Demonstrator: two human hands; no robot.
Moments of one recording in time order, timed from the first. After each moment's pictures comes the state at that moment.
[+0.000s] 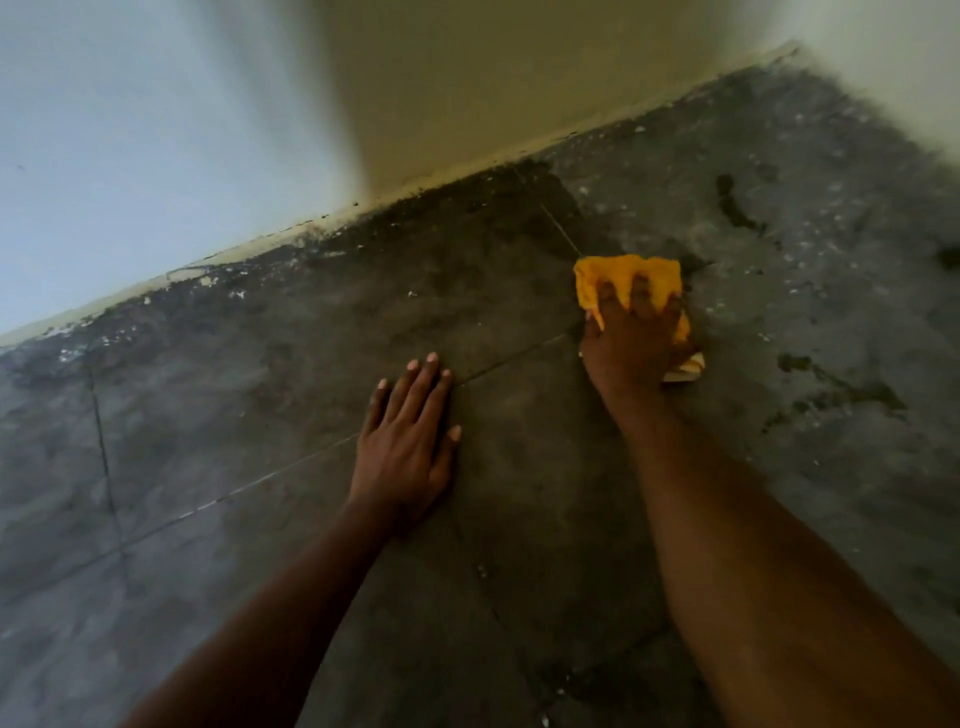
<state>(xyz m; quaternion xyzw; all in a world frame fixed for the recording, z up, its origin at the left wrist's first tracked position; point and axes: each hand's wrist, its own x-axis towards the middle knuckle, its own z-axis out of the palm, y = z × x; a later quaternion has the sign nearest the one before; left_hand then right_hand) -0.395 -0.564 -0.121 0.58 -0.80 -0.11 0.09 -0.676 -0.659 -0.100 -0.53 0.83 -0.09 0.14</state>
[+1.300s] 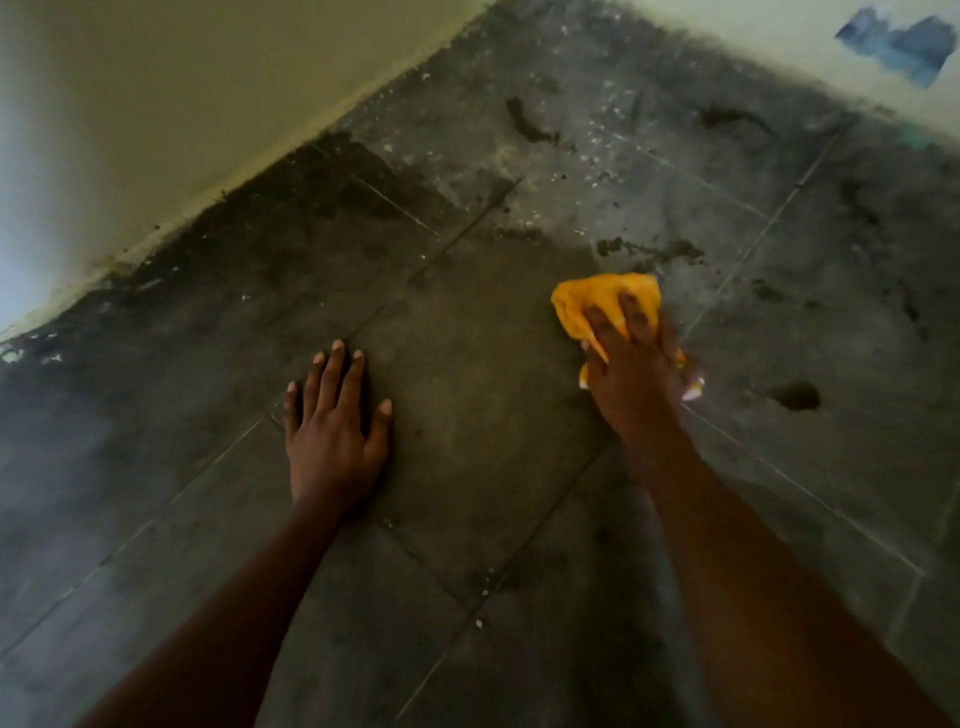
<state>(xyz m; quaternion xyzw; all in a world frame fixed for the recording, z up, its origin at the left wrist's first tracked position) -0.457 -0.544 -0.123 0.58 -0.80 -0.11 0.11 -0.789 -0.464 -0.109 -0.44 0.89 -0.07 0.10</state>
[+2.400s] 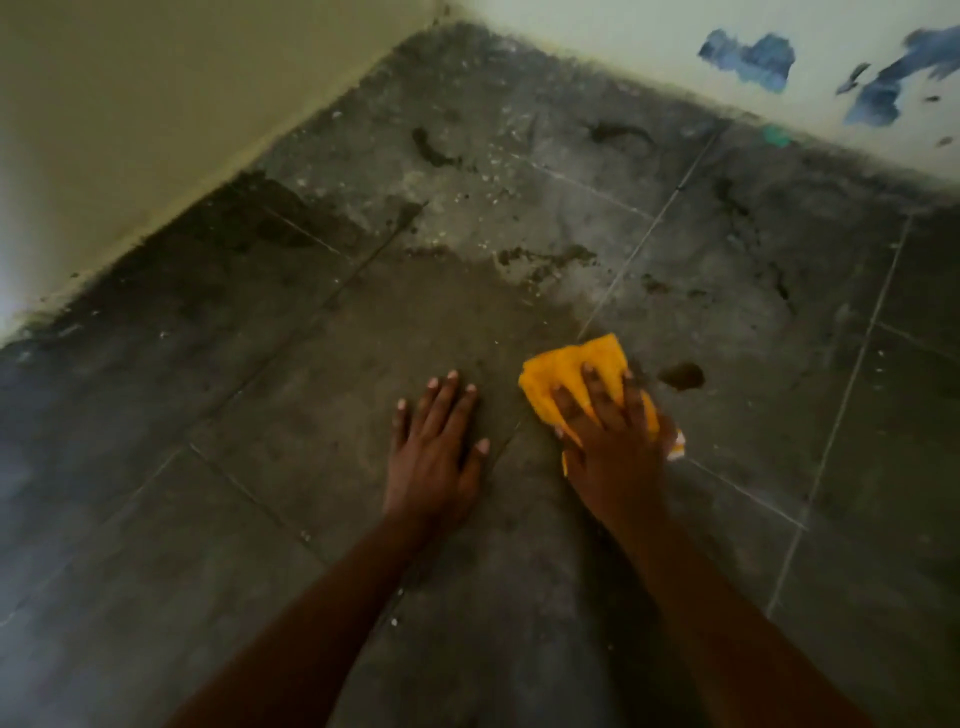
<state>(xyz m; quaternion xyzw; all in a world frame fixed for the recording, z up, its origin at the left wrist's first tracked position) -0.605 -0.449 -0.123 0.42 -0.89 -0.18 0.08 -0.809 -0.327 -0.127 -0.50 0.86 -0.08 0.02</state>
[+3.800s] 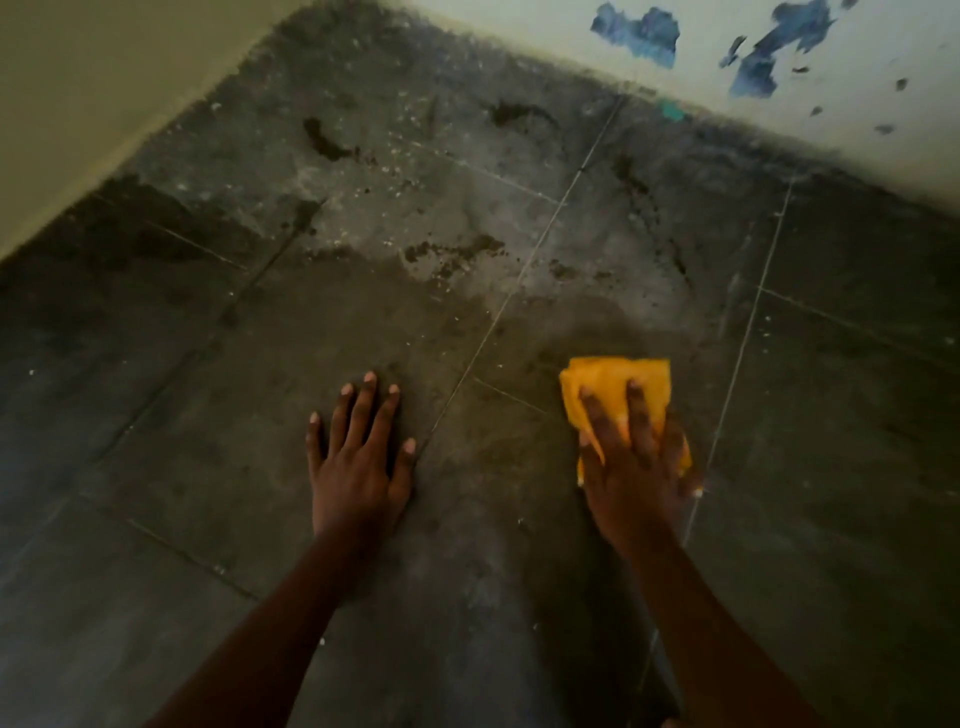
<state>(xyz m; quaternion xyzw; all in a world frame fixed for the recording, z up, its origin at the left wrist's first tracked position) -0.623 -0.439 -0.121 0.45 -0.88 -0.12 0.06 -0.855 -0.238 -0.119 -0.29 0.95 -0.09 0.11</state>
